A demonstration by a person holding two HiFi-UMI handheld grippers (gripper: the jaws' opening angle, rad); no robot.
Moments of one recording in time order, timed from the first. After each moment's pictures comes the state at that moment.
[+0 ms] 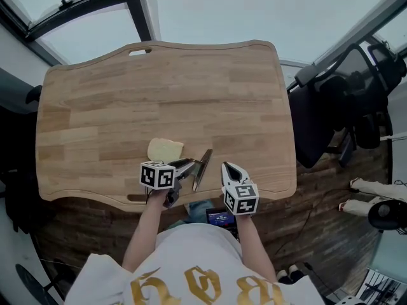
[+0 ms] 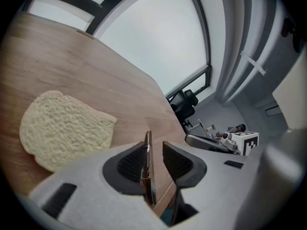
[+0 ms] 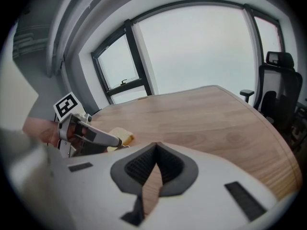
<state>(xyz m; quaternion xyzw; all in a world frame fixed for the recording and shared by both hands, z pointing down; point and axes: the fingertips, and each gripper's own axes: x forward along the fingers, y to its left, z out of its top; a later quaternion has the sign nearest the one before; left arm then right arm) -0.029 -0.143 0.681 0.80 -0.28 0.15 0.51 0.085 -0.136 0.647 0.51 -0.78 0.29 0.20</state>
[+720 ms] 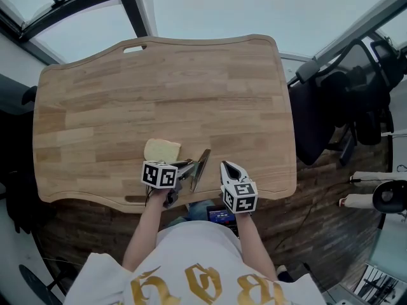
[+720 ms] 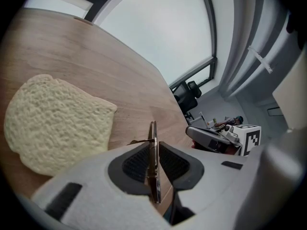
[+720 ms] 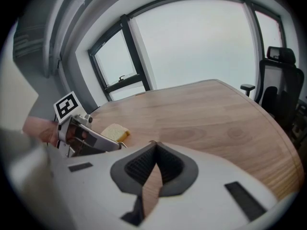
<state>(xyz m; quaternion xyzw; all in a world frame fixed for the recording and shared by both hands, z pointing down) -0.017 -0.137 0.706 0.78 -0.26 0.20 0.54 0.091 -0.144 0.667 0.50 -0.78 0.31 0.22</state>
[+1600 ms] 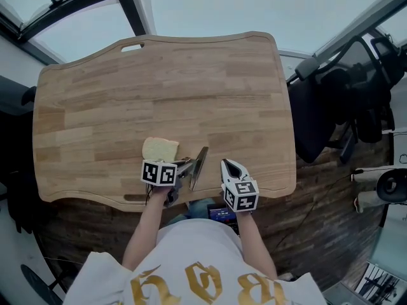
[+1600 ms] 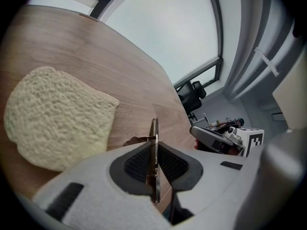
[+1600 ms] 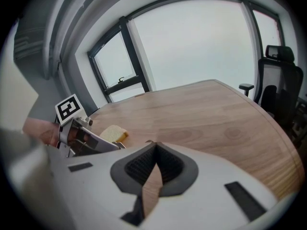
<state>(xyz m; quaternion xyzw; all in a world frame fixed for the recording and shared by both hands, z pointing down) -0.016 -0.134 0.714 0.76 -0.27 0.21 0.55 0.099 -0.144 0.668 0.50 -0.78 0.32 0.21</state>
